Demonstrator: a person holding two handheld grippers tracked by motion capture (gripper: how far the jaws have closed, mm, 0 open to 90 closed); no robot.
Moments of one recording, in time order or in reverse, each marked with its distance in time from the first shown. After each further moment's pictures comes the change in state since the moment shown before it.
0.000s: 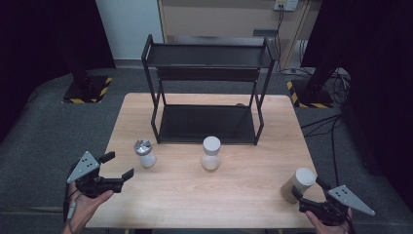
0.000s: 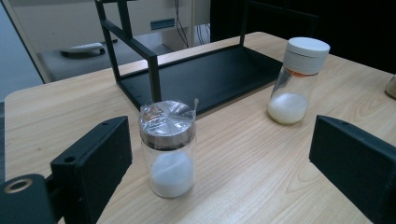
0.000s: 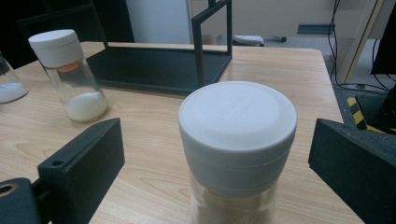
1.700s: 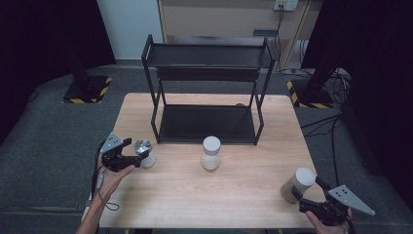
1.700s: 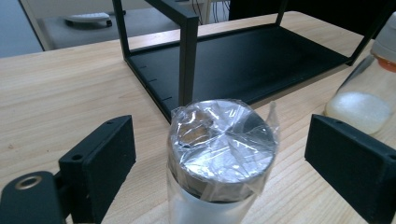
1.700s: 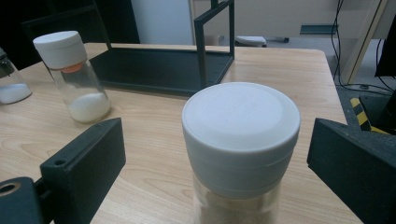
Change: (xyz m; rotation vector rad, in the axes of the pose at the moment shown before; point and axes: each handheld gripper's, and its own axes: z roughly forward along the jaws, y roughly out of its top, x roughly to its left) left arm 0.036 -0.005 0.093 0.084 0.040 -0.080; right arm -0.001 0.000 0.000 -0.004 0.011 0.003
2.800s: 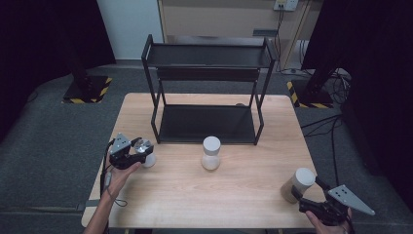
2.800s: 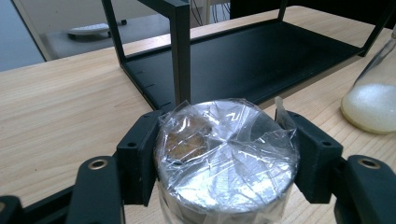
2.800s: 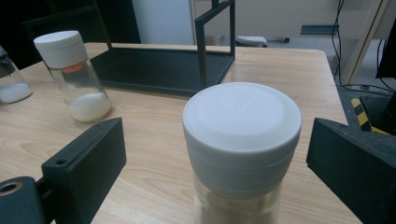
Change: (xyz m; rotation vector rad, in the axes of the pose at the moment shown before) left arm -0.005 -0.009 0.021 -0.015 0.011 0.077; right arm 0.000 0.000 0.000 0.000 0.001 -0.001
